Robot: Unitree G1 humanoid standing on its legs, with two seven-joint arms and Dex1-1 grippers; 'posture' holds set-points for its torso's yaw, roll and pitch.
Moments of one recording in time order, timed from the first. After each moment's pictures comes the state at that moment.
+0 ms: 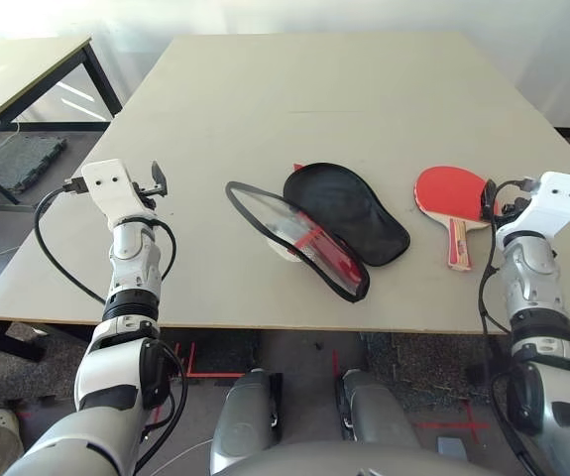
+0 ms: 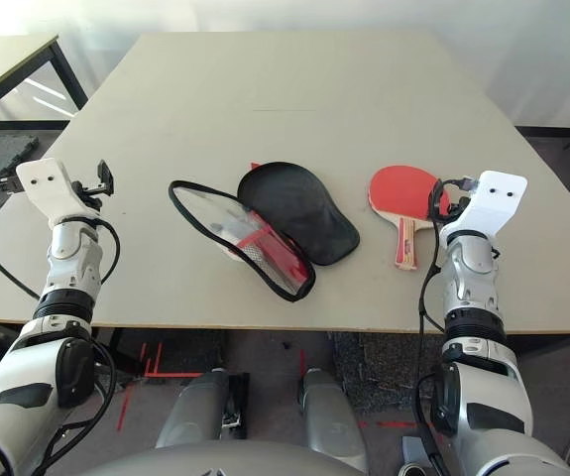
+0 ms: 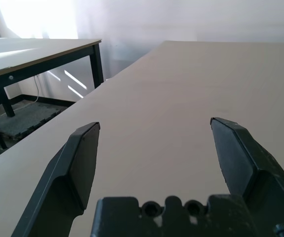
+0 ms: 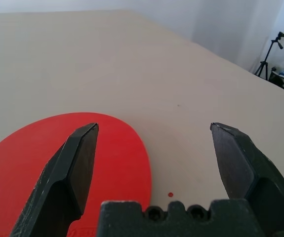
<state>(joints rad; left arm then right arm) -0.62 0.34 0.35 0.89 -0.14 -0.37 -0.01 -0.48 -0.40 -0.37 0.75 0.19 -0.19 0.03</state>
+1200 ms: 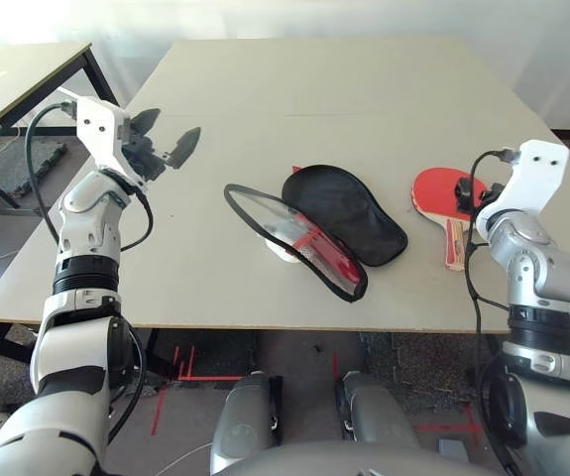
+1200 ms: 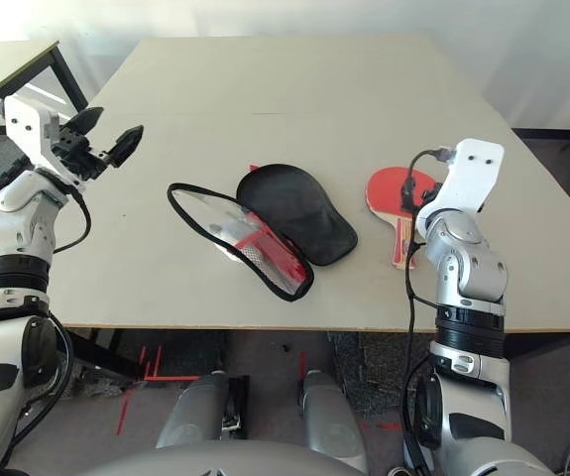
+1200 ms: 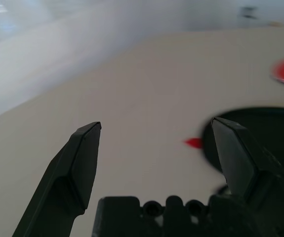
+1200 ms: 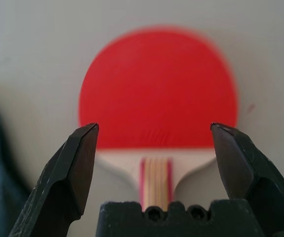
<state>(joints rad) -0.71 0.59 0.13 0.55 -0.30 0.00 -1.02 -0.50 -0.30 -0.42 -0.07 0.37 1.15 -0.14</state>
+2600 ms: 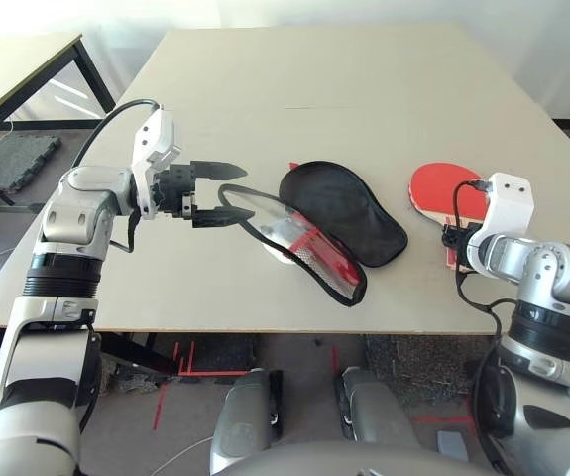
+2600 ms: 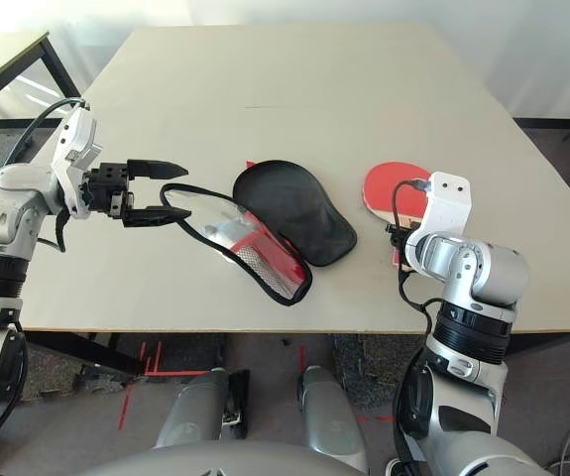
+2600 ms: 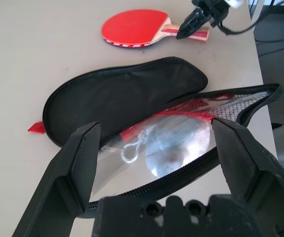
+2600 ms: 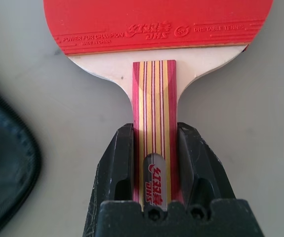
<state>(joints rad) -0.68 0.70 -0.02 0.32 -0.36 0.31 -1.42 -0.49 -0.34 -0.34 -0.18 0.30 1.49 0.05</state>
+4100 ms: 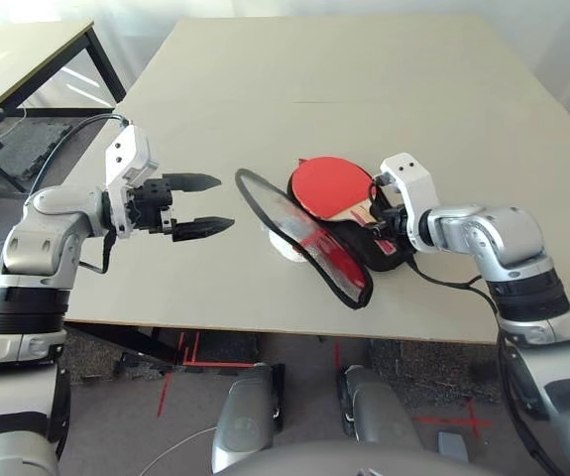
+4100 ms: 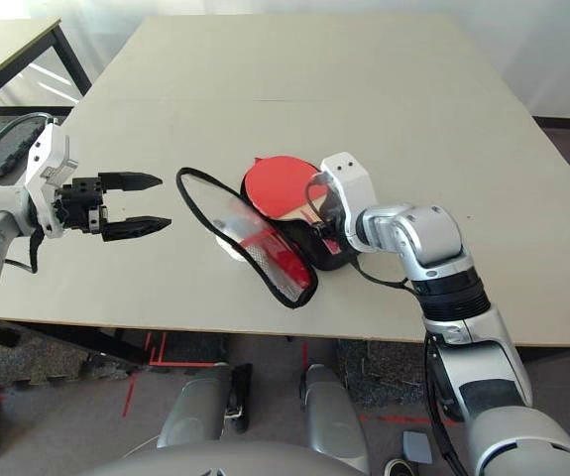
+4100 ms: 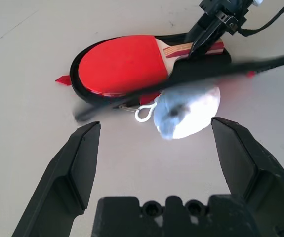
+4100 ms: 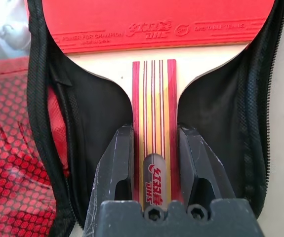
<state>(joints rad) -0.50 0.79 0.06 0.13 -0.42 0.39 -1.30 -0.59 -0.47 0.14 -0.06 0.35 1.29 0.44</state>
